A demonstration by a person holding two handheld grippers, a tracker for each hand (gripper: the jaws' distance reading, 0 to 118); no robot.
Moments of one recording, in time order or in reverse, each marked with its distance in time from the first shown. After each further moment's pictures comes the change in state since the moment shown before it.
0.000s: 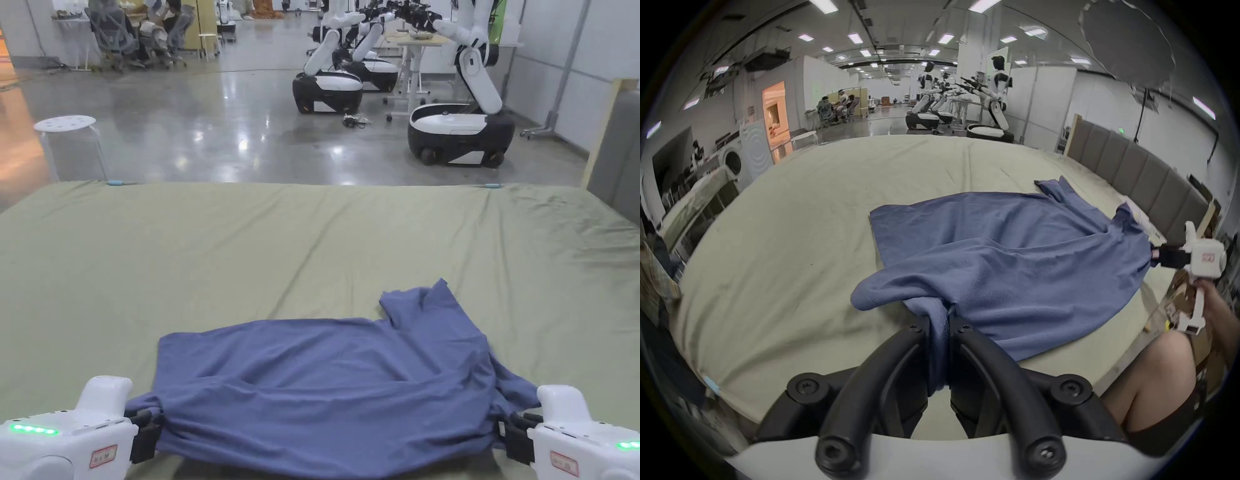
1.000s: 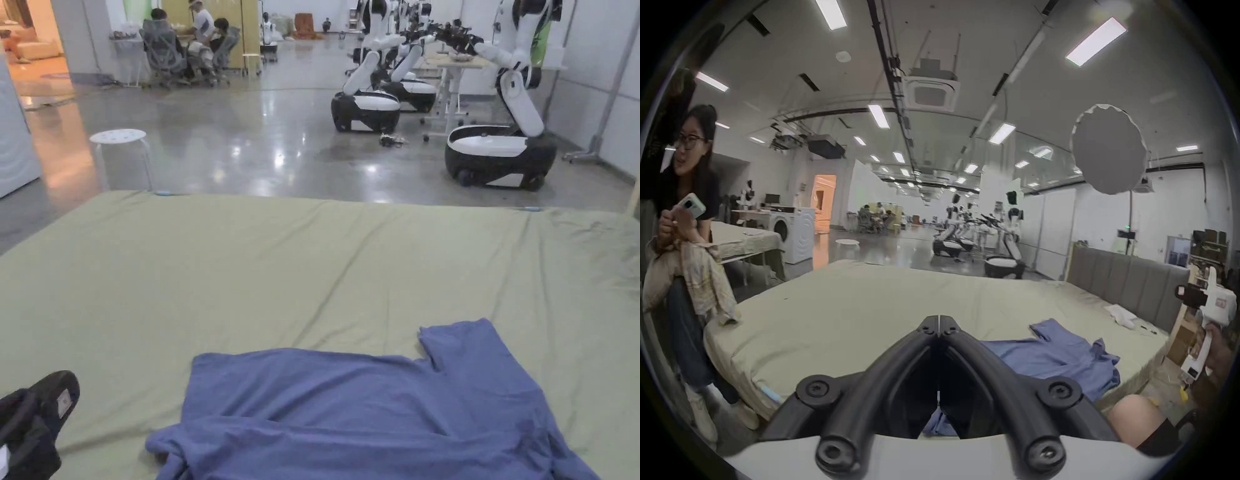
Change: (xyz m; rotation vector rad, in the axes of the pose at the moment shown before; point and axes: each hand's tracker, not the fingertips) left arm 0.015 -0.036 0.208 0.653 0.073 0.138; right arm -0.036 -0.017 0.211 0.713 -0.154 -0.001
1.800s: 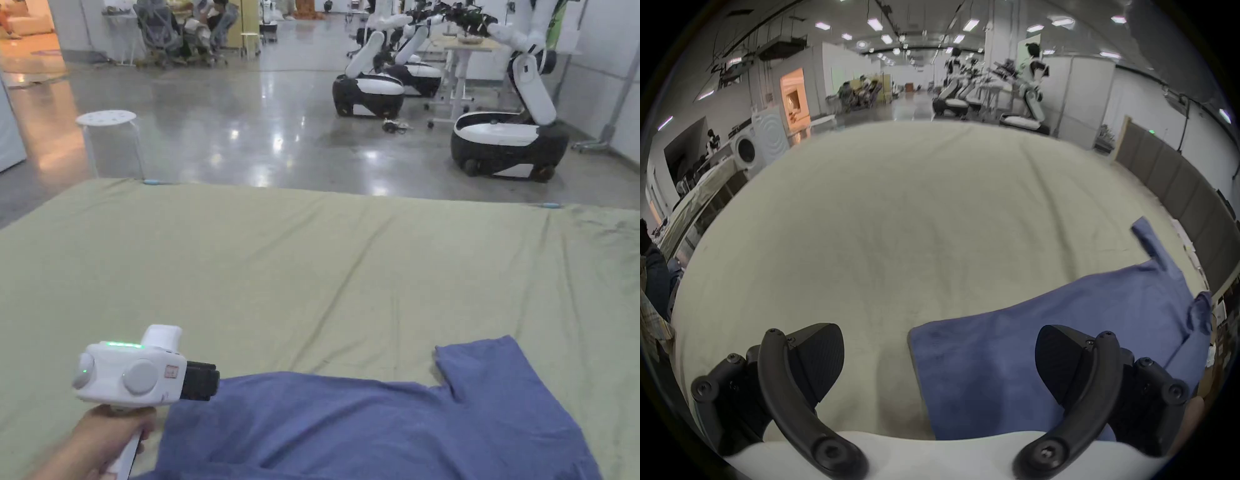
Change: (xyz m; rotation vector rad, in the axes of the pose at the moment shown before) left arm -0.064 -0.125 -0.406 -0.775 0.078 -0.076; right arm -0.037 -0.002 -0.090 -0.155 0.131 -0.013
